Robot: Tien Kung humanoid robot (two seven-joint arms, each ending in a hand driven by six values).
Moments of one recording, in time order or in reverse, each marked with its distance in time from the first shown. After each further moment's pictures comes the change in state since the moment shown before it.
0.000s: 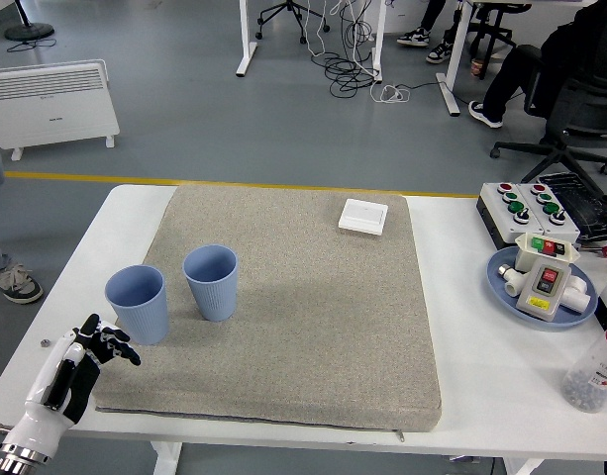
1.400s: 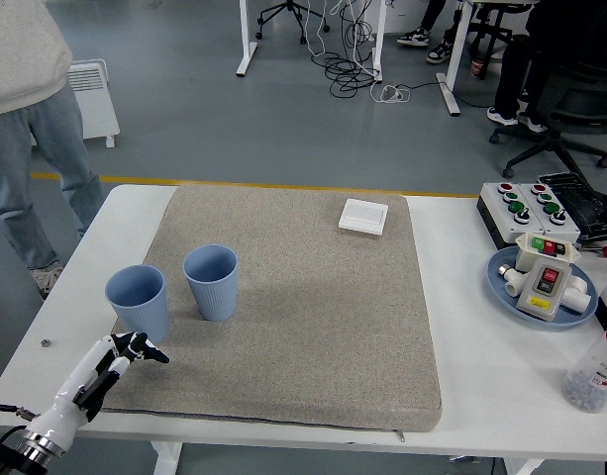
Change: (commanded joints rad) left arm -0.114 -0.010 0.036 0.190 0.213 -0.012 0.003; right arm -0.007 0.002 -0.007 0.000 0.003 0.000 0.000
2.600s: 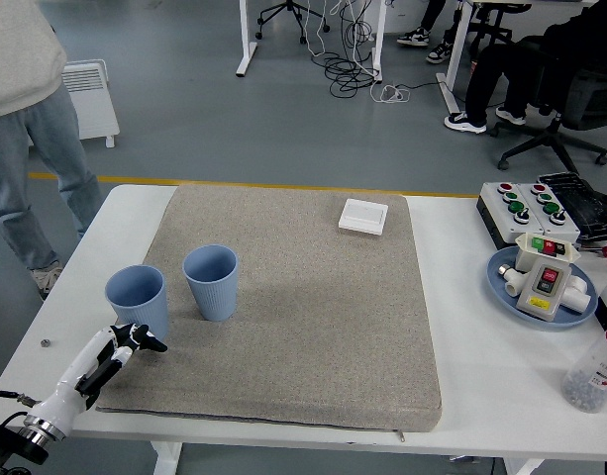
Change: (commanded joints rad) left arm -0.086 -0.015 0.021 0.133 0.030 0.007 0.010; right arm 0.002 0.000 -0.007 0.000 0.004 0.001 -0.001
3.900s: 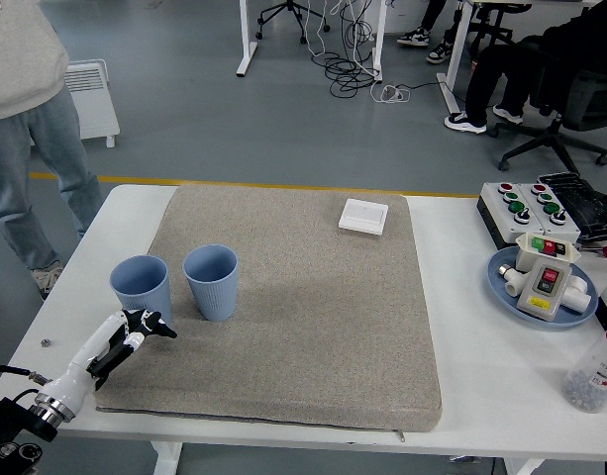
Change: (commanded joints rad) left arm -0.113 0.006 0.086 0.080 -0.013 -0.006 -0.011; right arm -0.001 0.004 -0.004 0.000 0.004 0.000 0.000
